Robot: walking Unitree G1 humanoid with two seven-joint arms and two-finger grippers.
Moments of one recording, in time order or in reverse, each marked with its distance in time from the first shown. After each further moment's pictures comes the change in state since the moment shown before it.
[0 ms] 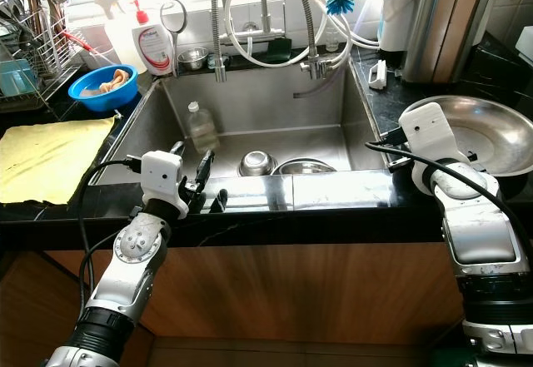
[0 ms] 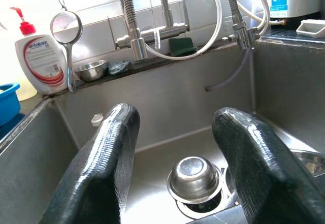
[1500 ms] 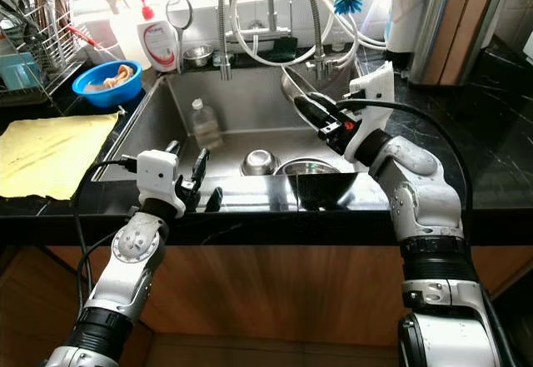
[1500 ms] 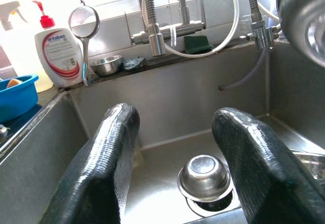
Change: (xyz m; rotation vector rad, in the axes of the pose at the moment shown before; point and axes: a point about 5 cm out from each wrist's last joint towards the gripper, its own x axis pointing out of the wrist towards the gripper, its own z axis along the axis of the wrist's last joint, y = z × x) left arm 0.000 0.005 0.000 0.000 0.000 0.037; right arm 0.021 0.068 0.058 0.460 -0.522 0.719
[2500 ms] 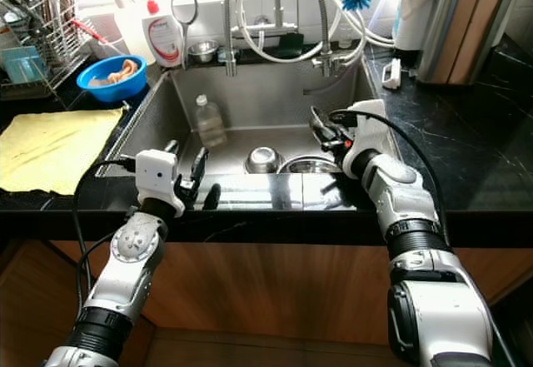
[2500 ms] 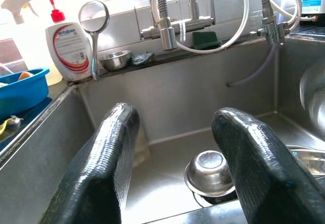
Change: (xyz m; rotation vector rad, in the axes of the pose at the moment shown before) left arm 0.000 0.001 0.001 0.000 -0.002 0.004; right arm 0.008 -0.034 -0.045 0.047 0.176 -0.300
